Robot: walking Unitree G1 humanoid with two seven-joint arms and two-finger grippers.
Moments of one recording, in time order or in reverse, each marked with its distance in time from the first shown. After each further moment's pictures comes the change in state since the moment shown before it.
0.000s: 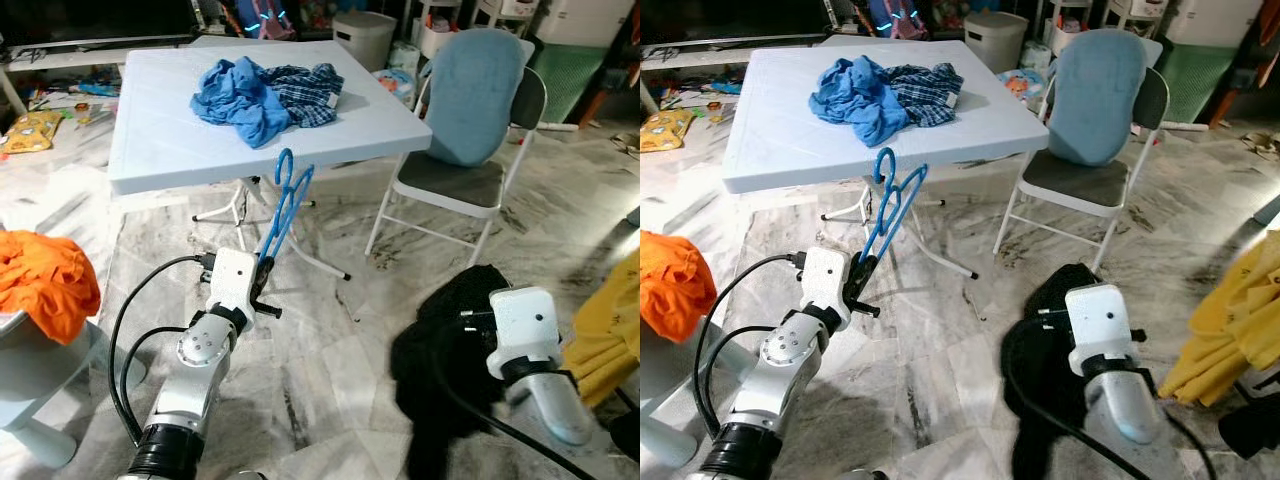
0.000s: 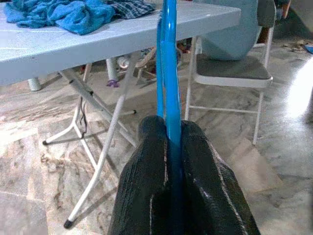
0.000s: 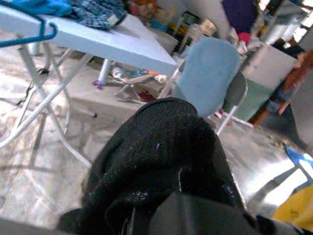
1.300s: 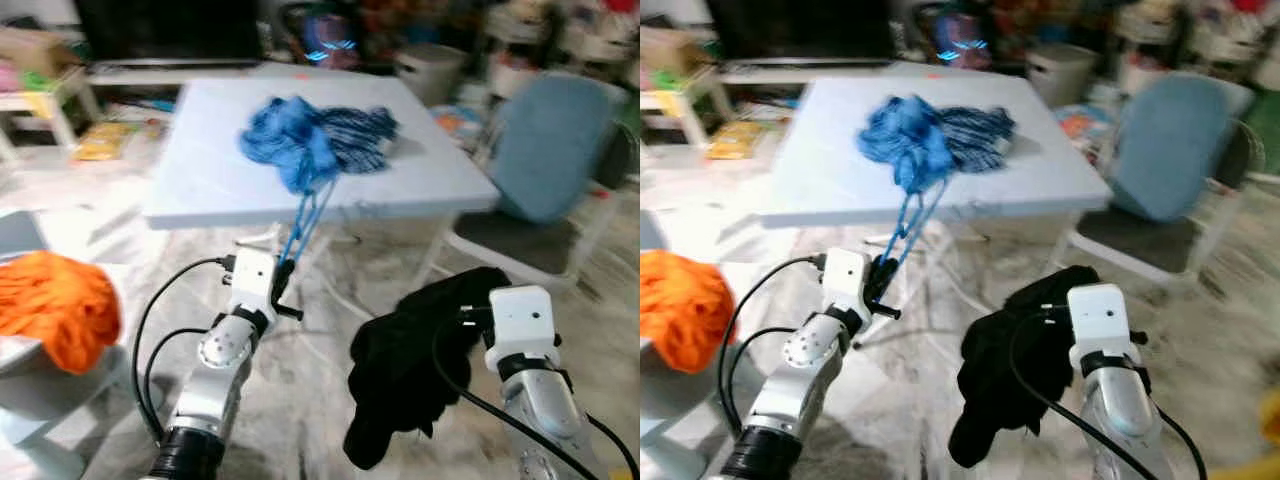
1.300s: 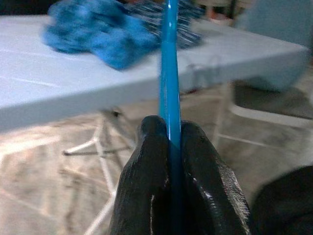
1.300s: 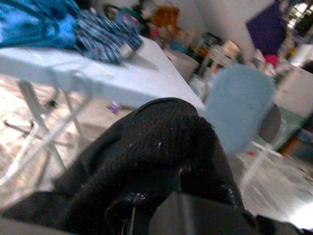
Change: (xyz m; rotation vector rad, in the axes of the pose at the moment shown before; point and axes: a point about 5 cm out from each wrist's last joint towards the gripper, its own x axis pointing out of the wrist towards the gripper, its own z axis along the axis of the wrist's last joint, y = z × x) left arm 0.005 -0.019 0.006 -0.046 -0.004 -0.024; right arm 0.009 0.000 -0.007 -0.006 -0.008 -0.031
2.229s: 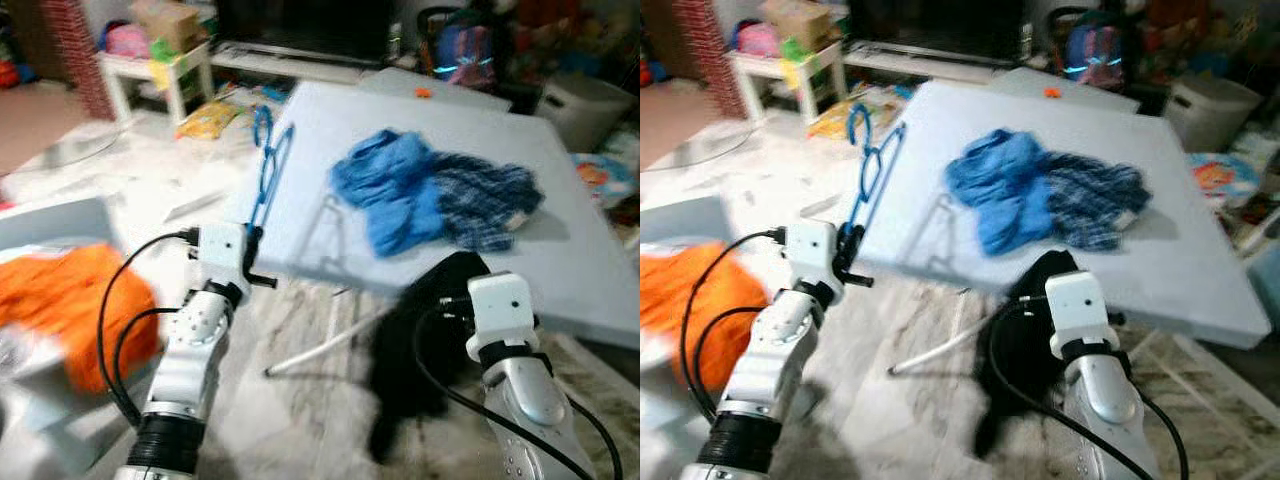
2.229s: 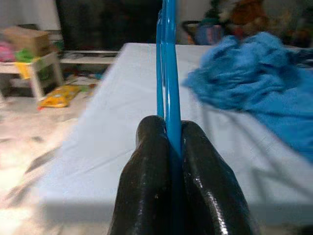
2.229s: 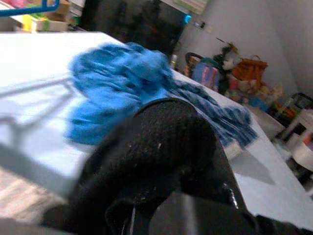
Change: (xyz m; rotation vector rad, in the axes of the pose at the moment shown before) left arm 0.003 0.016 0.032 0.004 -0.100 0.082; right arm 0.007 0.014 0.009 -0.022 -0.046 0.084
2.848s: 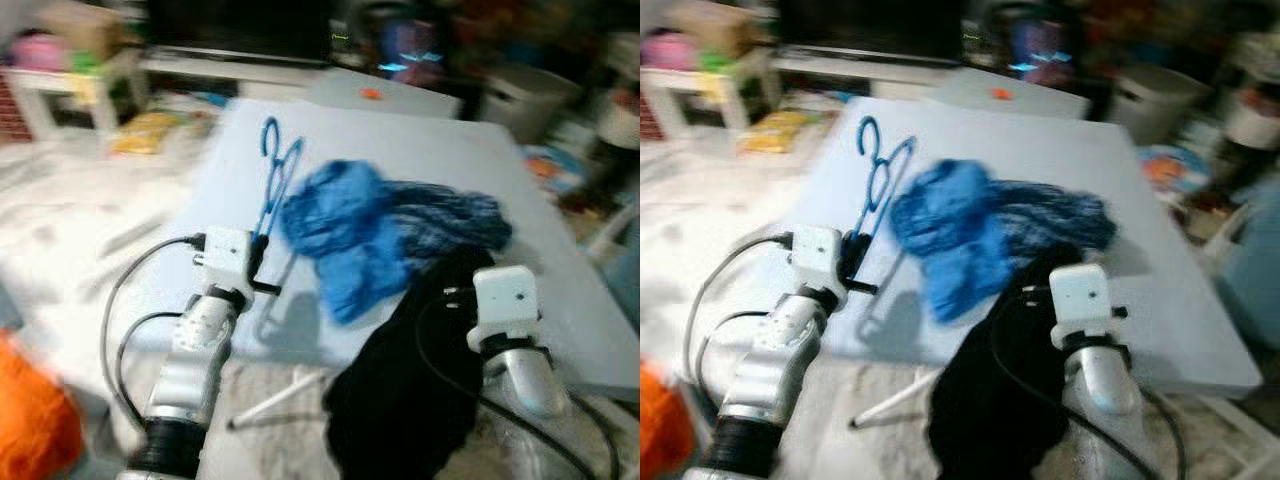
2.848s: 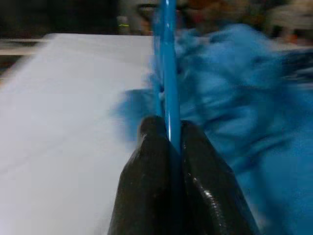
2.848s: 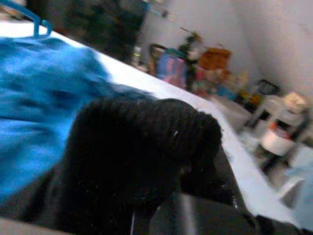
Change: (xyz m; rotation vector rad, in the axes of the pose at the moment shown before) left arm -0.002 -0.016 -0.008 -0.030 0.050 -0.052; right arm 0.006 -0.011 0.006 -0.017 -0.032 -0.052
